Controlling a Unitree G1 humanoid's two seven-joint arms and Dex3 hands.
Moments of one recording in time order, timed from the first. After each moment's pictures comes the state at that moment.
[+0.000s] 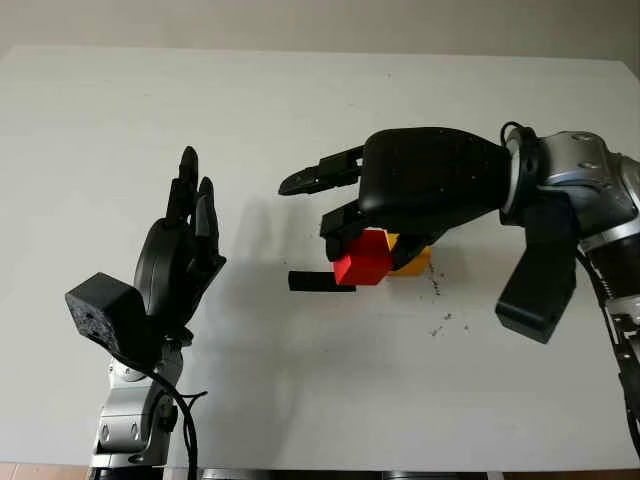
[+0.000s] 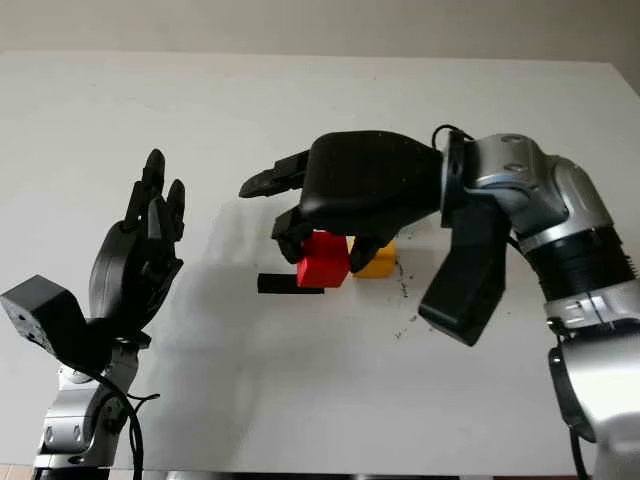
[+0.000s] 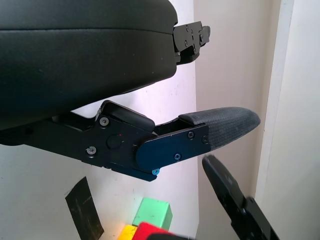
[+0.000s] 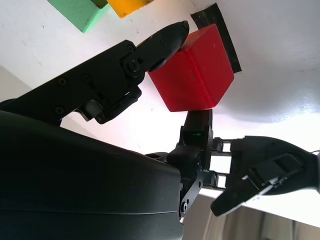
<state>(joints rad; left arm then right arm) -0.11 0.11 0.11 -0.09 -0.19 -0.02 -0.16 -1.02 -0.66 0.37 0.42 -0.51 -1.04 0.60</state>
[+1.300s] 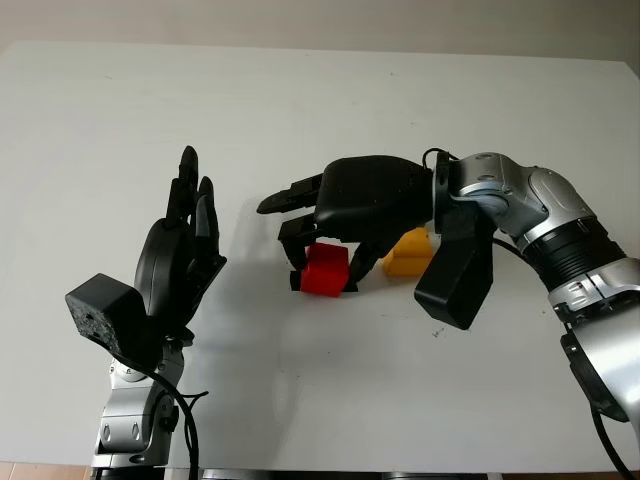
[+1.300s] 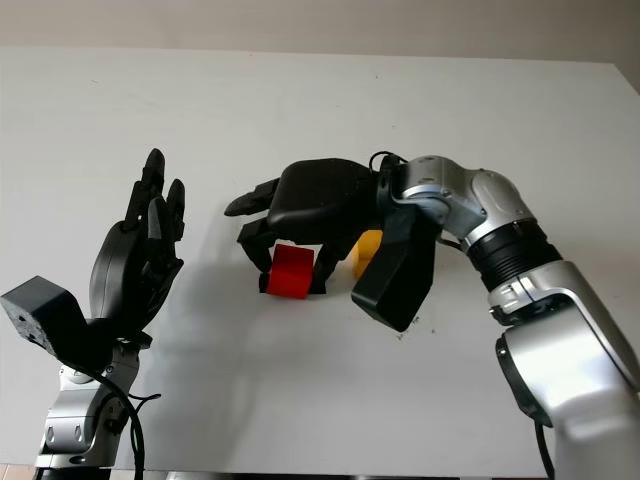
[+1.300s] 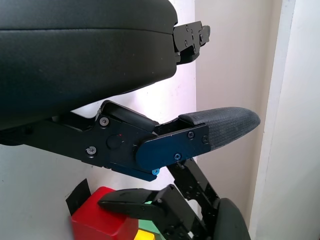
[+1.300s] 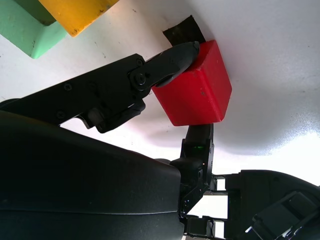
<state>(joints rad) -0.11 0.11 0.11 -0.09 -0.19 -0.02 -0.16 -1.07 -0.54 0.50 0.67 -0.71 -1.05 0.42</state>
